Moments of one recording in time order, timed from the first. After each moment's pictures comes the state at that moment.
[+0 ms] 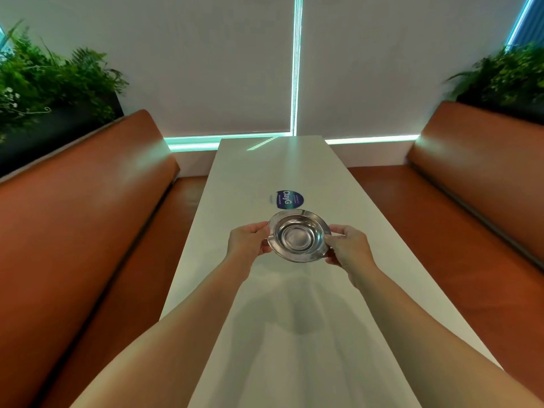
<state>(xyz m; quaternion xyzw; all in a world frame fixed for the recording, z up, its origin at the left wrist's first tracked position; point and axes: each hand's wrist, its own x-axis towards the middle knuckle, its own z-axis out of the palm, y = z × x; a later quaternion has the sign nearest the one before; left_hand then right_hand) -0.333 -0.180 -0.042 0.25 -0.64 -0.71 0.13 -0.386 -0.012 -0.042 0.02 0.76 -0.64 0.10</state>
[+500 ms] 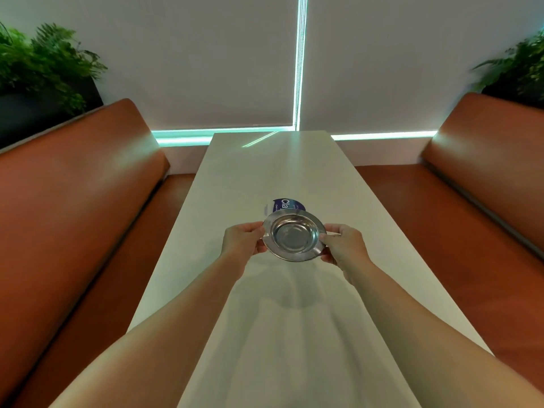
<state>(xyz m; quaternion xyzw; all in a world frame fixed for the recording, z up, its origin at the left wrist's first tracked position) -0.461 -0.219 -0.077 0.30 -0.65 -0.69 0.11 -0.521 -0.053 -0.078 0.03 0.76 -0.63 0.13</state>
